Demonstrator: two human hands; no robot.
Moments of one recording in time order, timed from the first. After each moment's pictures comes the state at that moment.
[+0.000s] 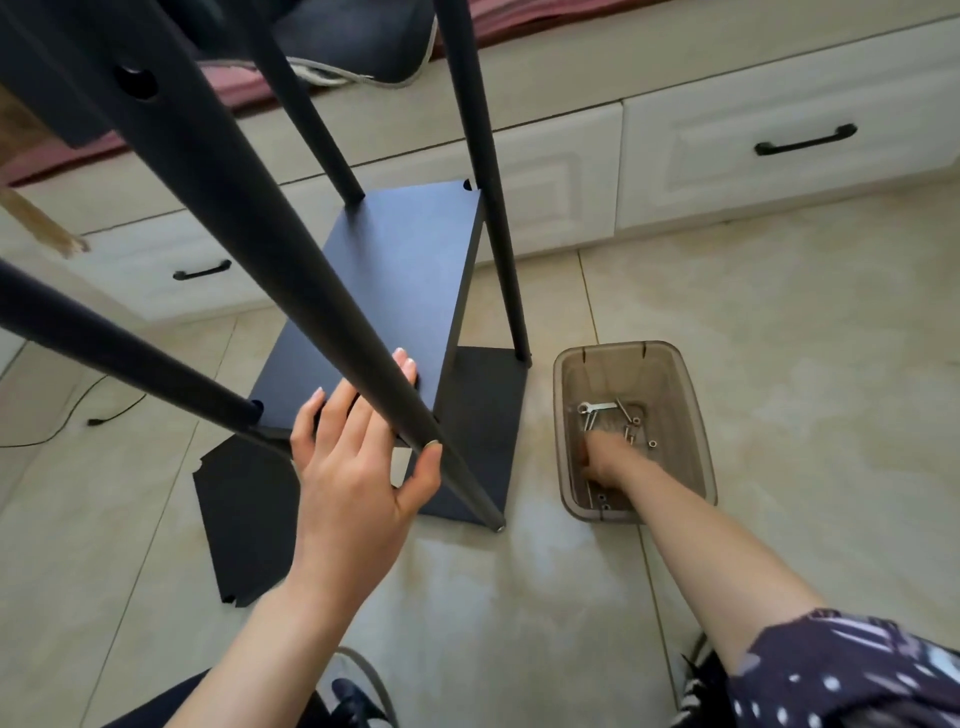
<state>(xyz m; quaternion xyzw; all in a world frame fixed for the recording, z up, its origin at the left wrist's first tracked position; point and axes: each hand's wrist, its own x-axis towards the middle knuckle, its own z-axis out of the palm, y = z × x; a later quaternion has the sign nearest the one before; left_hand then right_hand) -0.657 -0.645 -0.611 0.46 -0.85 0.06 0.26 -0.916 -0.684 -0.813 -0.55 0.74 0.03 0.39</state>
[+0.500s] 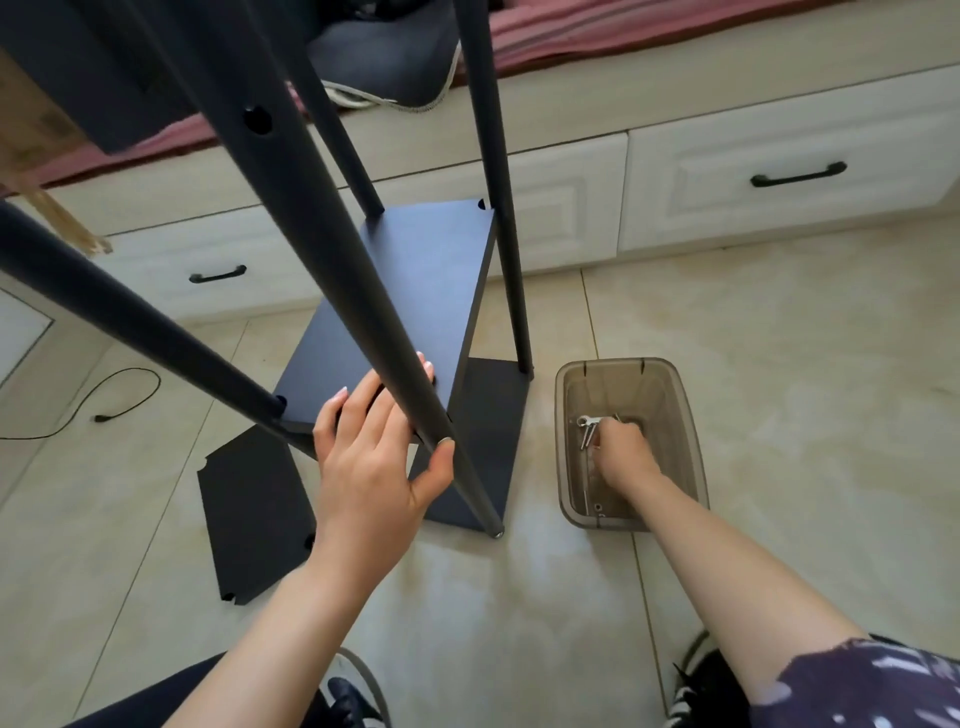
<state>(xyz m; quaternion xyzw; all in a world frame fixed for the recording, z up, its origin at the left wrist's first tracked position) -0.662 -0.642 -0.605 0.48 -0.84 0.03 0.25 -0.921 -0.676 -0.792 -0.50 0.81 -0.09 0.29</state>
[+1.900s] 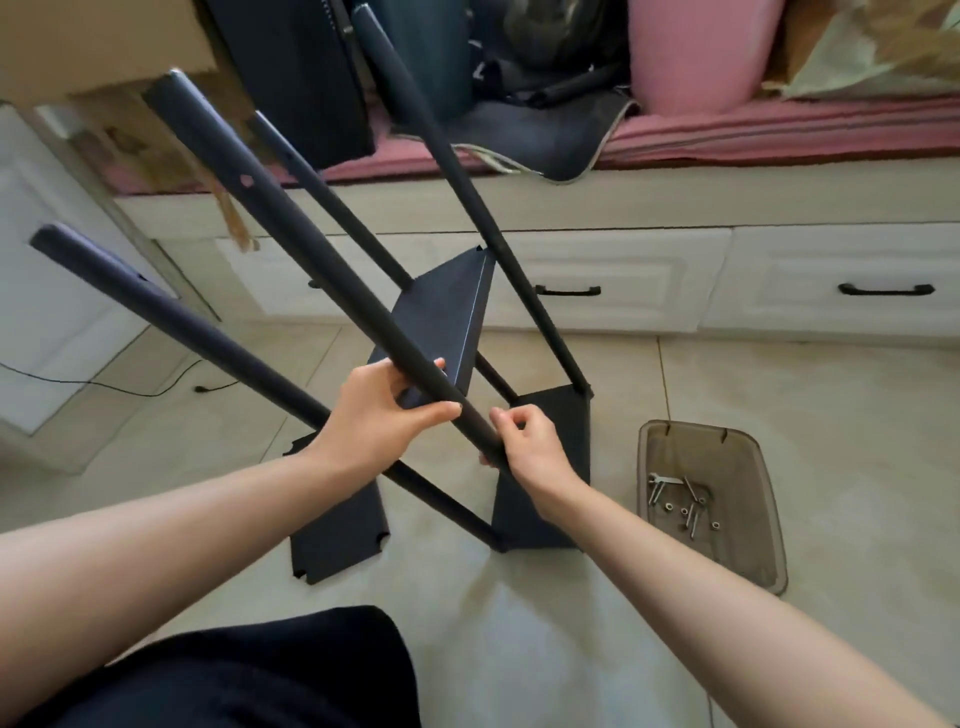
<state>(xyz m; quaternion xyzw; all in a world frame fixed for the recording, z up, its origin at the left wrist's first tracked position) -0.563 -0.677 -0.514 0.57 -0.68 -0.34 0.31 -0.728 -0.685 -0.625 -0.42 0.57 -0.43 0.57</state>
